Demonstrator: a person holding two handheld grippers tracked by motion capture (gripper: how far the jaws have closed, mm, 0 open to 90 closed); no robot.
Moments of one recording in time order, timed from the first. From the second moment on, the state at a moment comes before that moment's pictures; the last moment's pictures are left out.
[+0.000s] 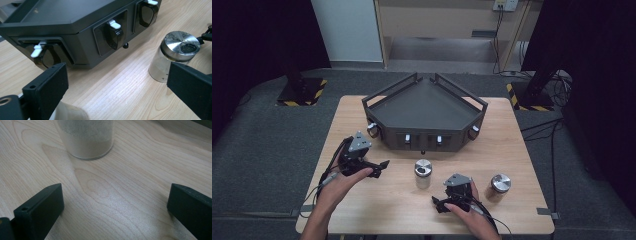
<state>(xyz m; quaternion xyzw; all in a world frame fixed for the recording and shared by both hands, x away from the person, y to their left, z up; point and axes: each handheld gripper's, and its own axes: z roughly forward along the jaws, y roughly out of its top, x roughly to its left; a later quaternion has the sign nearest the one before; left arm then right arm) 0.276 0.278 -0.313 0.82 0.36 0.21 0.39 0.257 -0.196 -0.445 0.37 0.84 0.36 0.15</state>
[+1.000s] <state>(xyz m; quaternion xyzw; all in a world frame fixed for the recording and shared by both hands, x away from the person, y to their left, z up) 0.285 0.307 -0.306 0.81 0.37 0.23 0.39 0.256 -0.196 -0.445 0.37 0.84 0.36 0.15</state>
